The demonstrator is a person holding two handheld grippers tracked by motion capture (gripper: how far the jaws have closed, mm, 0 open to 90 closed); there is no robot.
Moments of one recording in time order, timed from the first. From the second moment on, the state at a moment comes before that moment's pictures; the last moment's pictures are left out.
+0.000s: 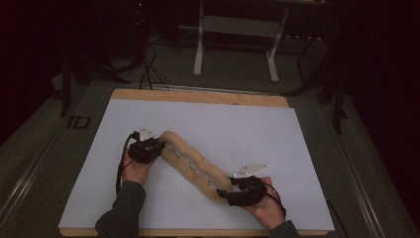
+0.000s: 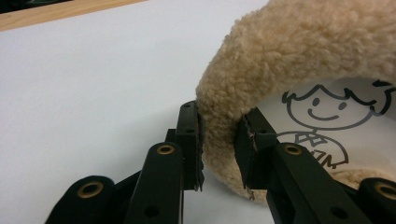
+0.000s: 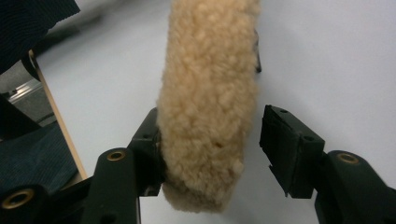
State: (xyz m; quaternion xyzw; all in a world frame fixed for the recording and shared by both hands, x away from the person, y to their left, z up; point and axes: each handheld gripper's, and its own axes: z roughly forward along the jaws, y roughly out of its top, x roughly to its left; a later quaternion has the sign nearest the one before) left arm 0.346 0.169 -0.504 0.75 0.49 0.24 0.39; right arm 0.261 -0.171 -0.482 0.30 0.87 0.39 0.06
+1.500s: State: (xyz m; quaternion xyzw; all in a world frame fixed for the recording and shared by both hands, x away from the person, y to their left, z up) left arm 0.325 0.179 -0.510 0.72 0.51 0.24 0.40; right arm 0.271 -0.190 -0.490 0.35 0.85 0.37 0.11
